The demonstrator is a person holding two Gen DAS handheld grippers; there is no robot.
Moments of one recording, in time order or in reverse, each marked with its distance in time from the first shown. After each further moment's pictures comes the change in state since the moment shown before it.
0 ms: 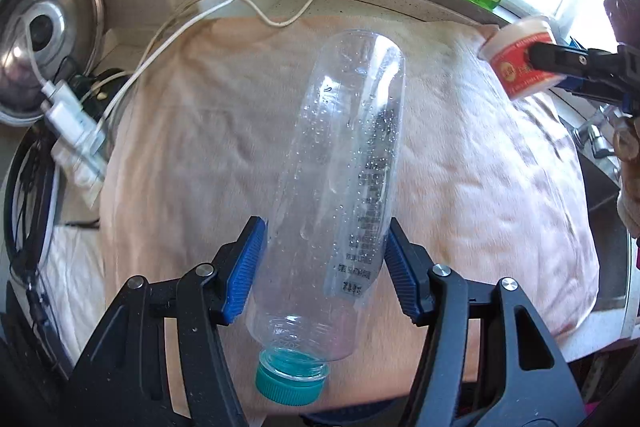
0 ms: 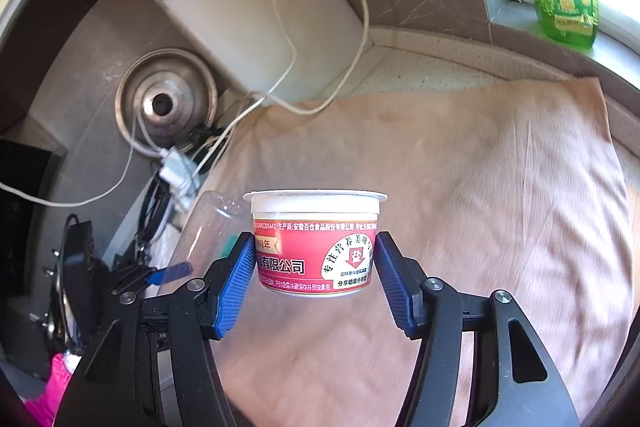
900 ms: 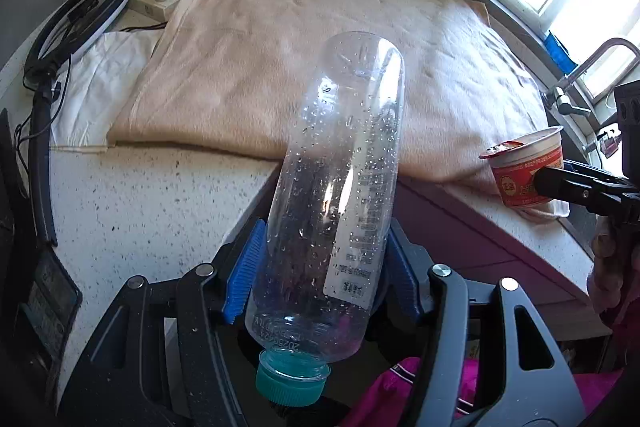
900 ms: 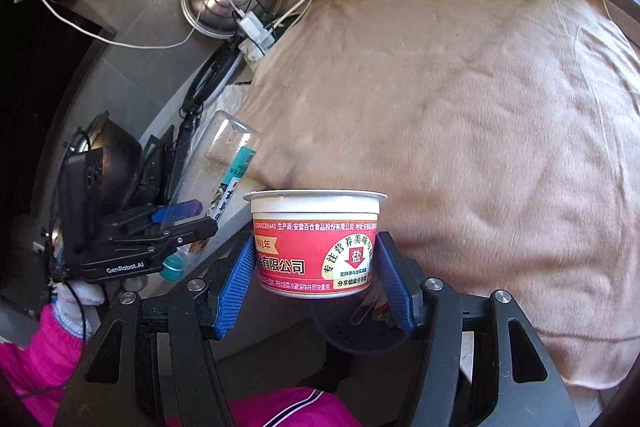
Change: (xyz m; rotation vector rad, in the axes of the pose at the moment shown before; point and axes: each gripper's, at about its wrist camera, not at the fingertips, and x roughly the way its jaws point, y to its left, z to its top) left arm -0.073 0.024 -0.198 -0.178 0.041 -0.082; right arm -0.028 0.103 -0.212 -0.085 0.162 0.042
